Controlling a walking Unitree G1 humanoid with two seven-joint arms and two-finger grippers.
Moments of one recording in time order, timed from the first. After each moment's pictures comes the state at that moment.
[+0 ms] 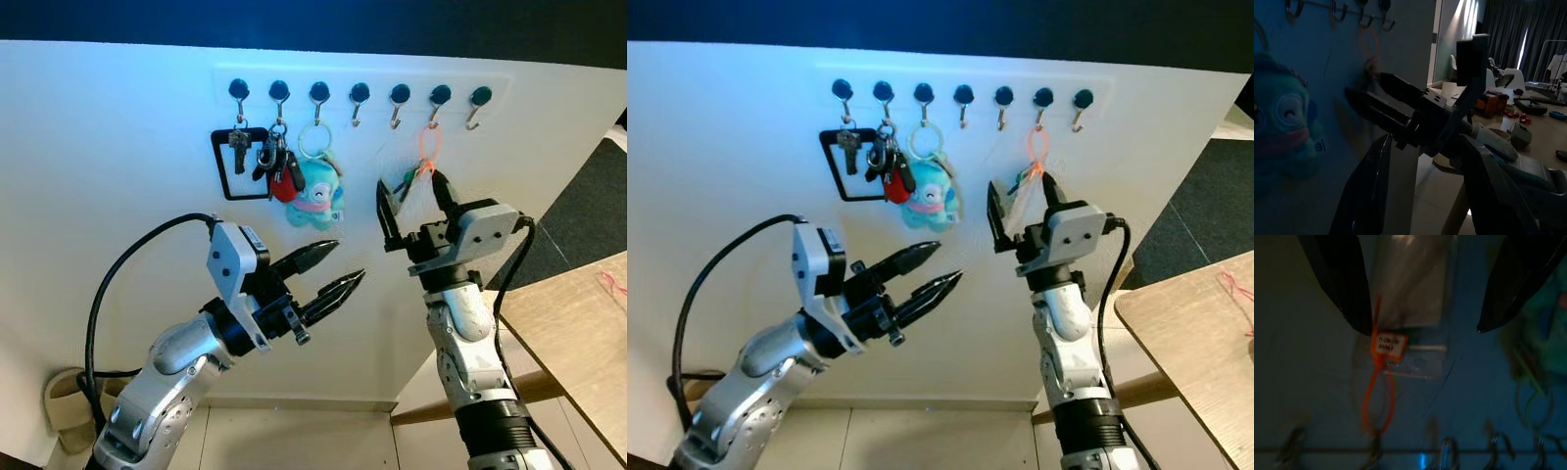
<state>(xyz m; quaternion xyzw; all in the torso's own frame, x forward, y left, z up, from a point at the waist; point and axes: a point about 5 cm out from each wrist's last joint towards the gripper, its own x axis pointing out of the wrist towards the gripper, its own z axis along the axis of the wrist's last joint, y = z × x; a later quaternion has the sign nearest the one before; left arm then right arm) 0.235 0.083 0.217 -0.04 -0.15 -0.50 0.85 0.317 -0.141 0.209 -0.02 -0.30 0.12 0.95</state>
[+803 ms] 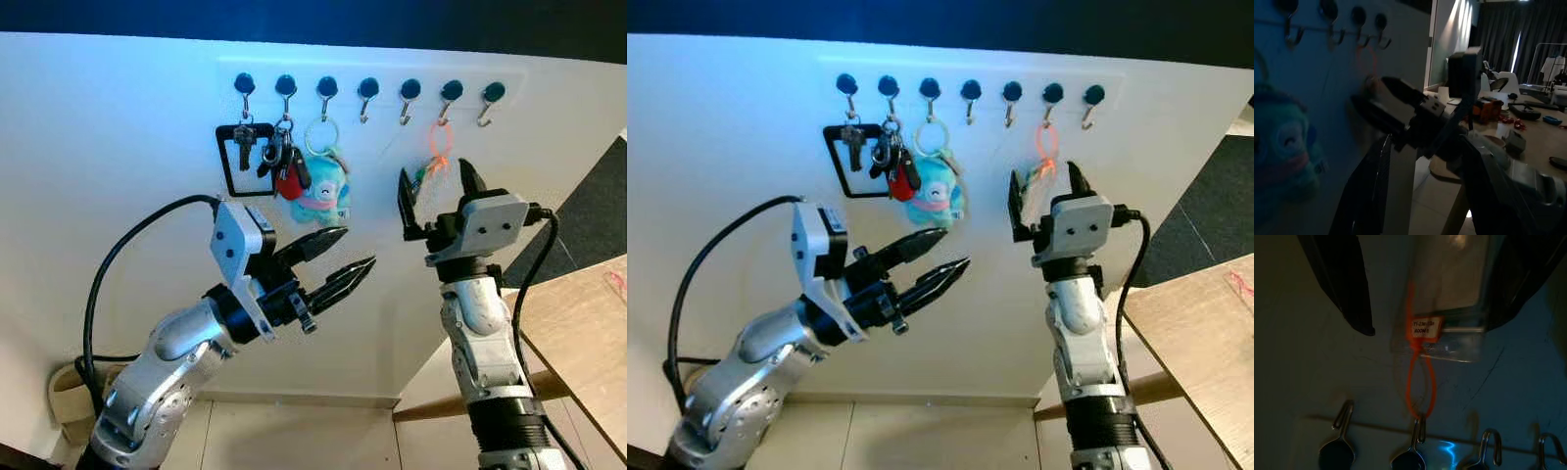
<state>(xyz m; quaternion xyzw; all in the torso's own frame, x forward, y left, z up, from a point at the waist) 0.233 0.079 0.238 -0.04 -0.16 -0.51 0.84 0.311 -0.160 0.220 -0.07 -0.32 0.03 0.94</state>
